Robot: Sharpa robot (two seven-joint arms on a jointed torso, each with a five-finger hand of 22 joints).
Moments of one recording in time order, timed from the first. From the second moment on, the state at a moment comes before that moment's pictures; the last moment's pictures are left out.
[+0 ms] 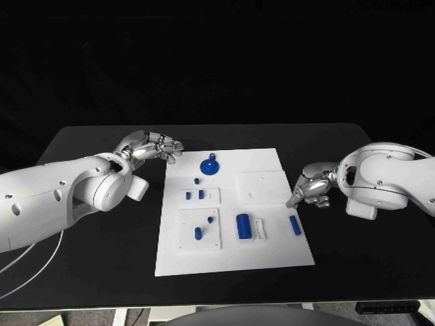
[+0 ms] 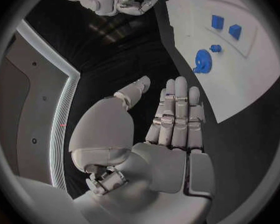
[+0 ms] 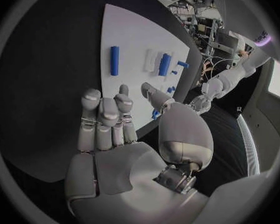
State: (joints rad) left arm 1.28 -0.80 -0.18 1.39 -0.28 -0.29 0.21; left_hand 1.07 -0.16 0.57 -0.15 0.08 0.89 0.16 0.25 0.52 1.24 0.10 0.10 0.18 1.02 0.02 0.79 0.42 0.03 0.70 -0.07 0.72 1.17; right arm 1.38 -1.07 -0.23 1.70 -0.95 0.14 -0.54; right_hand 0.84 -0.21 0.70 -0.14 0.05 1.04 0.08 0.25 0.67 1.25 -0.03 0.98 1.21 1.31 -0.14 1.24 1.06 0.23 1.15 -0.05 0.99 1.31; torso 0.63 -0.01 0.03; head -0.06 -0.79
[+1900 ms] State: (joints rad) left arm 1.28 -0.81 -0.18 1.41 -0.28 -0.29 0.21; left_hand 1.07 -0.16 0.57 -0.15 0.08 0.89 0.16 0.26 0.52 1.24 0.10 0.10 0.18 1.02 0.02 0.79 0.42 0.03 0.70 -0.07 0.72 1.18; right arm 1.26 -0.99 -0.23 1.72 -1.24 0.14 -0.59; right_hand 0.83 -0.19 0.67 -0.12 0.05 1.07 0.07 0.31 0.79 1.26 -0.03 0.99 1.21 1.31 -0.13 1.24 1.06 0.23 1.15 -0.05 0.99 1.31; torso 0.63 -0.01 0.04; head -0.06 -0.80
